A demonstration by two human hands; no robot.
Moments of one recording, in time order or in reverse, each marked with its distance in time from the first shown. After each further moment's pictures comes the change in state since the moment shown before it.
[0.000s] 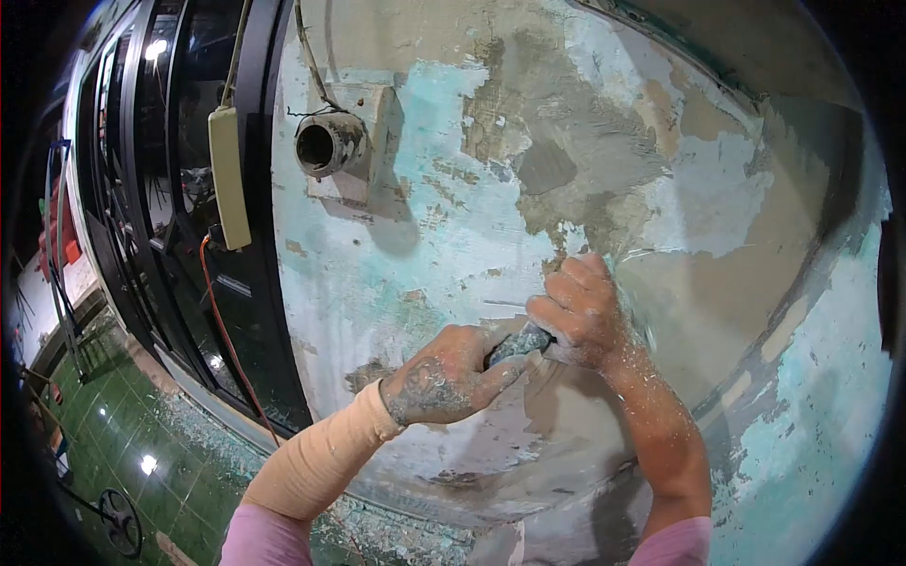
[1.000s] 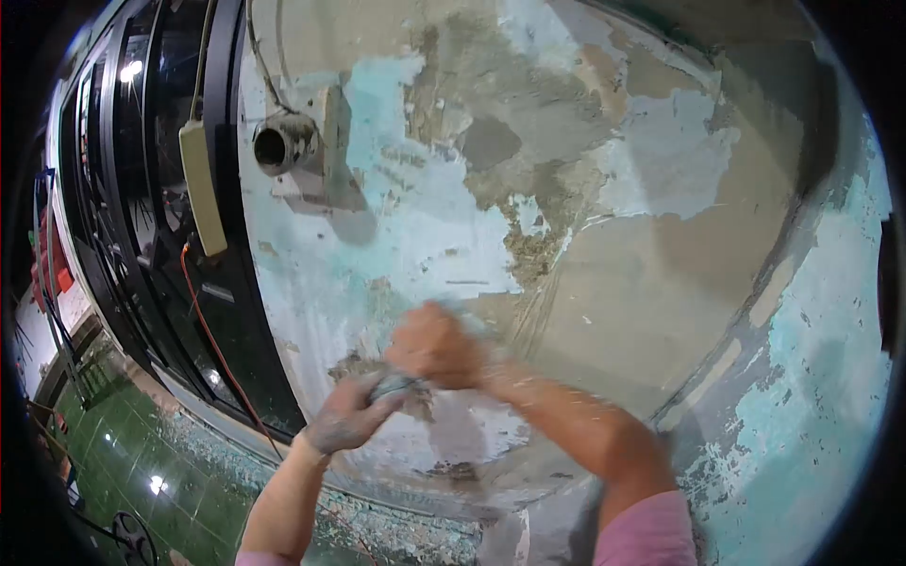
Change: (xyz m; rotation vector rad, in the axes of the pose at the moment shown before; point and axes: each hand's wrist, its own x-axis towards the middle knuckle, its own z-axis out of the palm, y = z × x) left_hand -0.093 -0.074 0.016 -0.027 0.062 -0.348; right_hand -0.005 -0.078 0.102 0.236 -0.020 -0.172
